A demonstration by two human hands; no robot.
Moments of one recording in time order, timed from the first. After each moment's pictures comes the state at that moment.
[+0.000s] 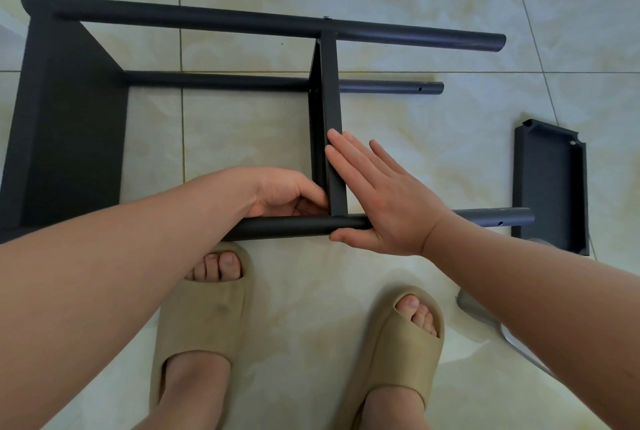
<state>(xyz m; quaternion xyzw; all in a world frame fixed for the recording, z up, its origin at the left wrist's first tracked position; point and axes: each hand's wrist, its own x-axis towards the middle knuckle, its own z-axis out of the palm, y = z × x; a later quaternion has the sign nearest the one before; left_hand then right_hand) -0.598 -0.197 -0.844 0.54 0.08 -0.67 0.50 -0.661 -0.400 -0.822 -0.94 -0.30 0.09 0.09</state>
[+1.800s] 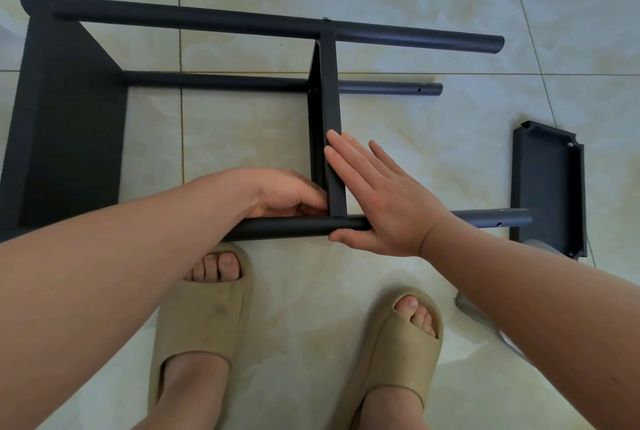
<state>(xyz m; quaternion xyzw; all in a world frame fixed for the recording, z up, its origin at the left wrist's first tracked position) -0.600 -0.200 -0.844 0.59 0.03 -0.62 0.51 -0.661 -0.400 -0.821 -0.94 -0.30 0.09 0.09</state>
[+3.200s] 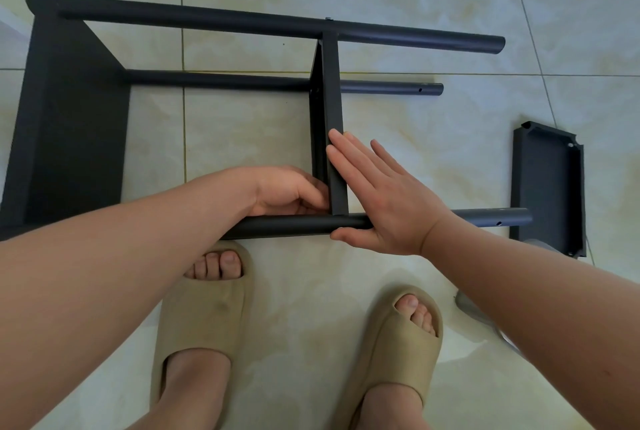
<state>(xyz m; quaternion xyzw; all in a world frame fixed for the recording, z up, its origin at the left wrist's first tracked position) -0.601 -0.198 -0.844 0.54 0.05 -0.62 0.57 -0.661 -0.400 -0.821 -0.95 -0.30 0.09 0.09</state>
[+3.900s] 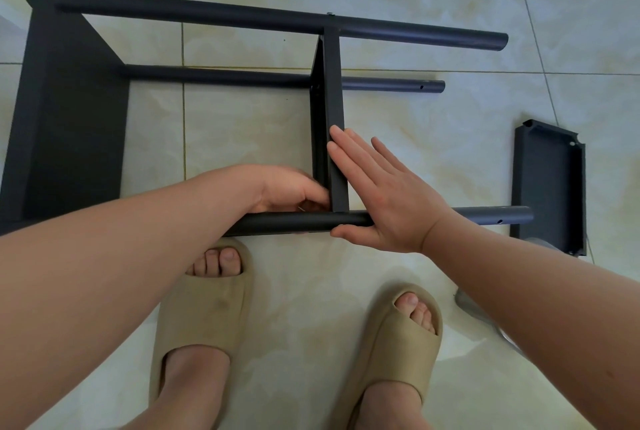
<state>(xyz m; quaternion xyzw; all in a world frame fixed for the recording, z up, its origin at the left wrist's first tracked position) -0.601 -0.201 -0.840 0.60 0.00 -0.64 0.49 -0.661 -0.399 -0.822 -0.94 -0.30 0.09 0.09</state>
